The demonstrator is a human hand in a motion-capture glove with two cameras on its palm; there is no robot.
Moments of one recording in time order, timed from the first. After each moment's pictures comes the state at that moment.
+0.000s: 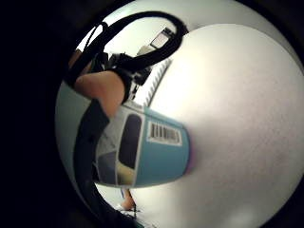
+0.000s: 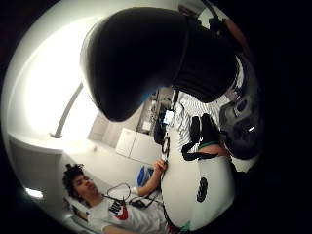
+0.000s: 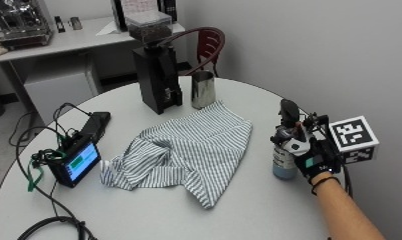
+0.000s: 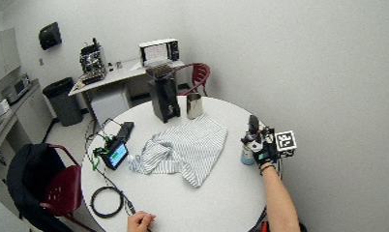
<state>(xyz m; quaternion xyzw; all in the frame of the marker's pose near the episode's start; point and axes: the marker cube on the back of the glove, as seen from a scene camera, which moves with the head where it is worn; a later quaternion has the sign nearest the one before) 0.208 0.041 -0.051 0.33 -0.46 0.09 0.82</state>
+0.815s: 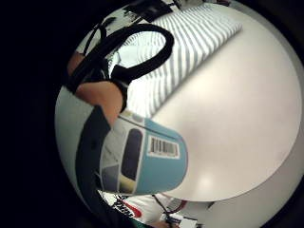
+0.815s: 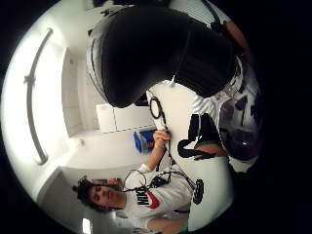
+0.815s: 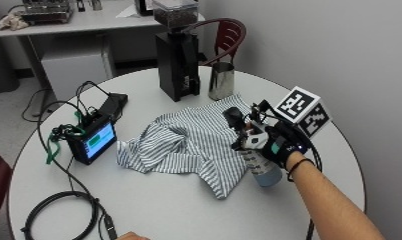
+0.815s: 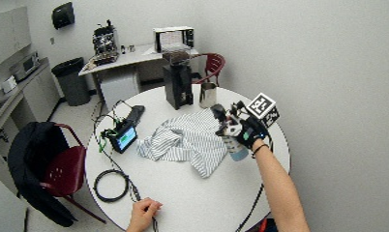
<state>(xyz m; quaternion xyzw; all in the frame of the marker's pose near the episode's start) 0.115 0.009 -0.100 0.07 -0.38 0.08 0.92</state>
